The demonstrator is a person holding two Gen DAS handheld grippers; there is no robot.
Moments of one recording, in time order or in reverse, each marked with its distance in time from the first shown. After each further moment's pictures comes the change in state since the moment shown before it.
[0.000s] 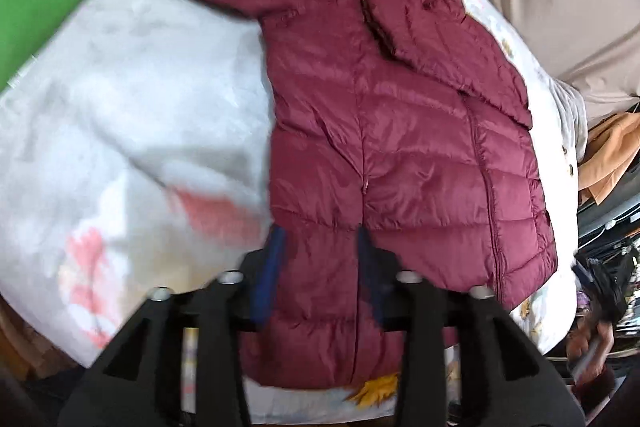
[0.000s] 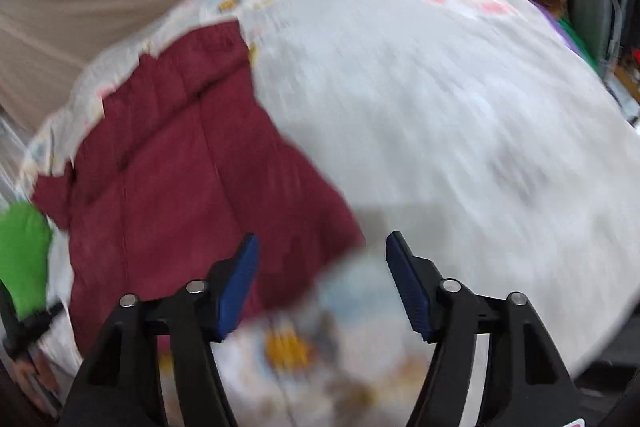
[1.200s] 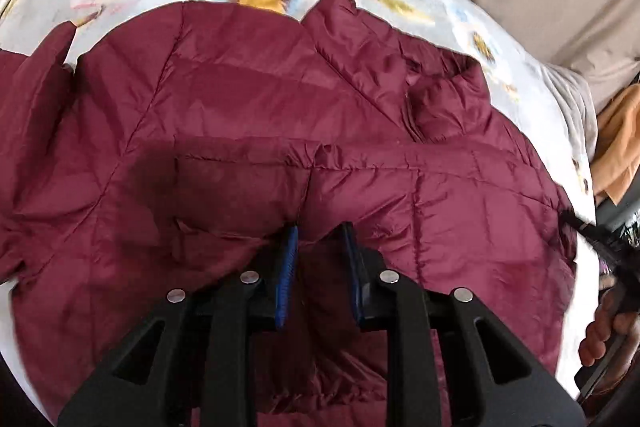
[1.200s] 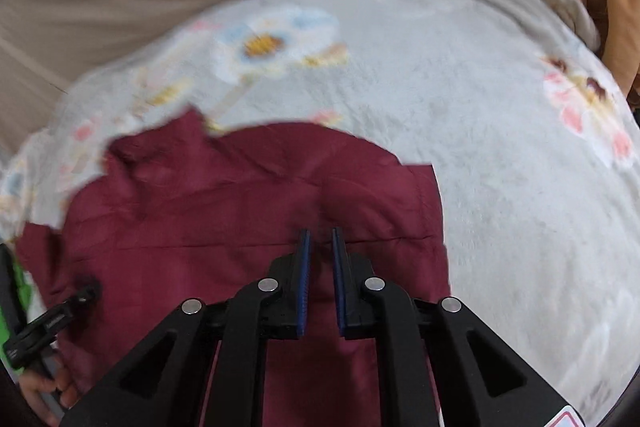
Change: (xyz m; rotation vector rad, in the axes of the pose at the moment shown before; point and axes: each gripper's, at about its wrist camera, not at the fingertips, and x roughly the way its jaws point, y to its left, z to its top) left arm 0.163 -0.176 0.166 0.243 -0.137 -0.031; right arm 0.127 0.094 0.149 -0.093 -0.055 -0.037
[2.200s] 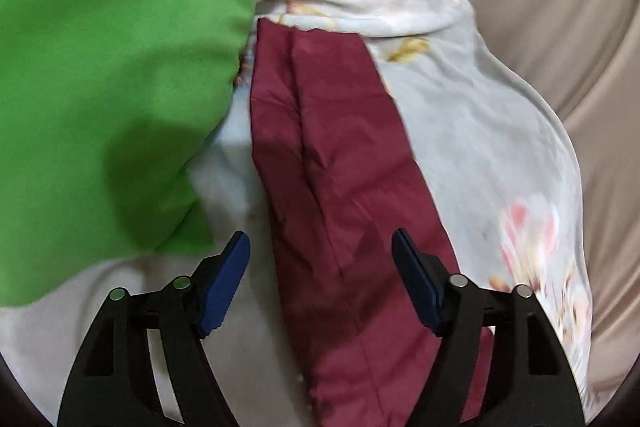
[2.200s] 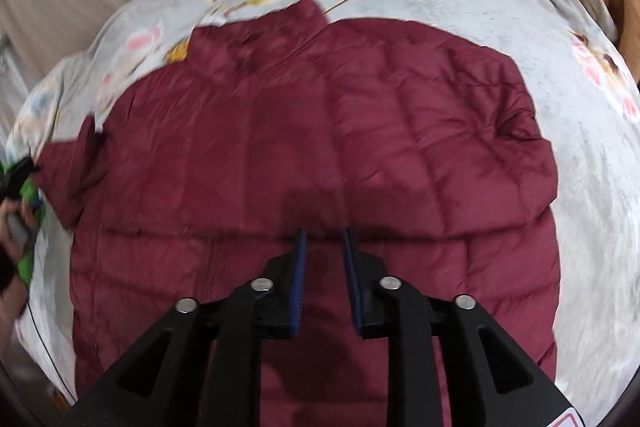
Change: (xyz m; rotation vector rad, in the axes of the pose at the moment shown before) left arm -0.122 0.389 0.053 -0.820 -0.344 0.341; right arm -0.055 0.104 -0.127 -0.124 0.086 0.040
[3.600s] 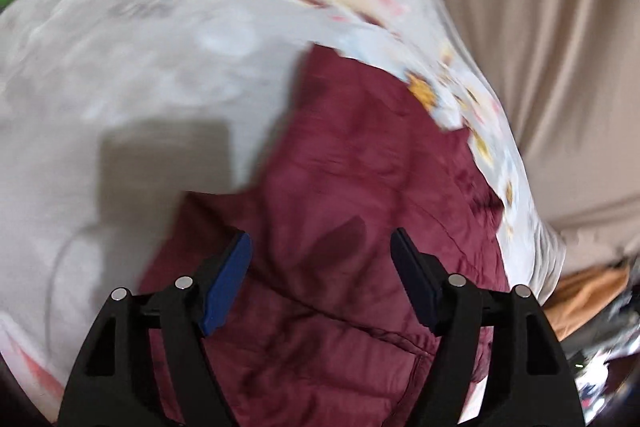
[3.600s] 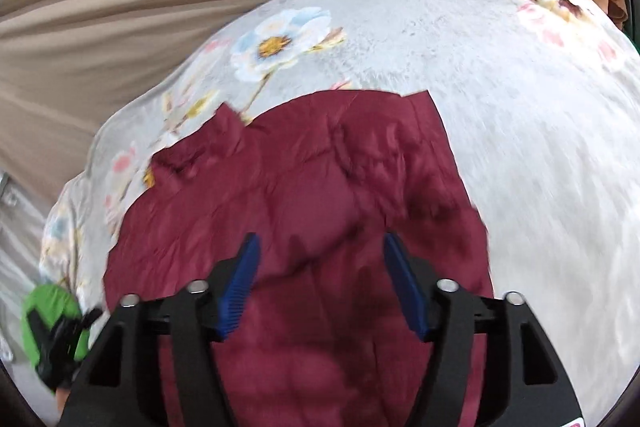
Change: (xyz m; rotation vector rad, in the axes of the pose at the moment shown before) left arm -0.091 -0.098 -0.234 0.190 0.375 -0.309; right arm -0.008 -0.112 0.069 0.340 -0.122 0.100
